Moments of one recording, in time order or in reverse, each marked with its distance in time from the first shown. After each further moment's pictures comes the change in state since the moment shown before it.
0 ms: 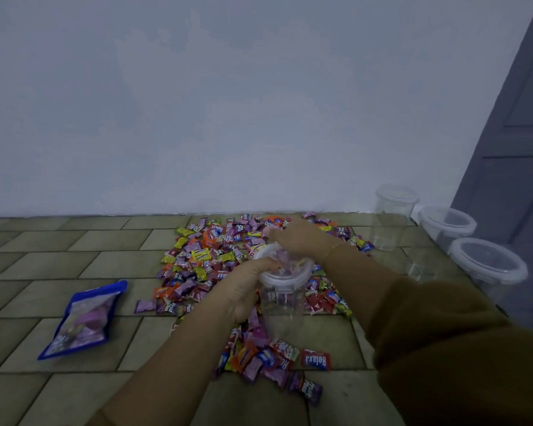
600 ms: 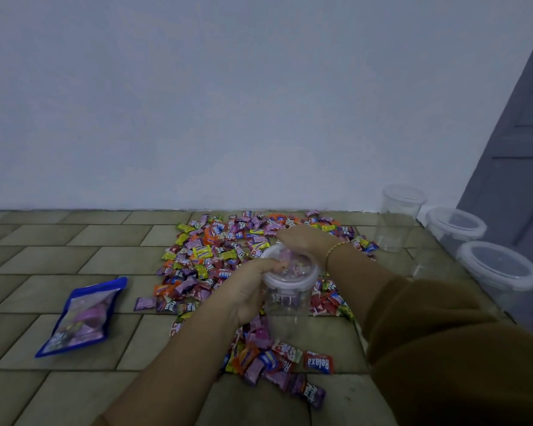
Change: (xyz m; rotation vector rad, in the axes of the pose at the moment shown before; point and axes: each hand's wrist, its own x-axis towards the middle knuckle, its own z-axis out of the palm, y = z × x) left_hand 0.006 -0.004 -0.004 -0.039 -0.096 0.011; right_hand 0.018 0.001 0.006 0.025 -0.061 0.118
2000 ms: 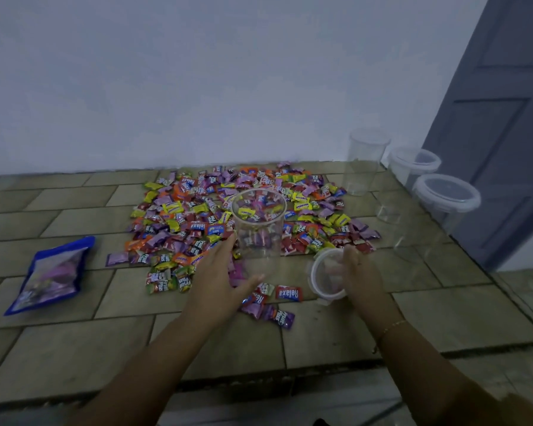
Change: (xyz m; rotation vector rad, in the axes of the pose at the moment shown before) left_hand -0.037 -0.090 -0.028 1.094 0.254 0.489; right_hand -0.097 0.170 0.076 0.491 0.521 0.164
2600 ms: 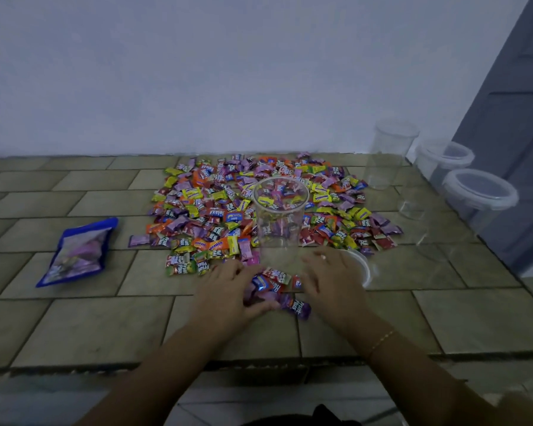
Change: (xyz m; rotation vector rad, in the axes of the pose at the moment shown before) left_hand -0.033 -0.028 0.010 0.405 -0.004 0.187; right_hand -0.037 -0.005 0.040 -0.628 -0.044 -0.575
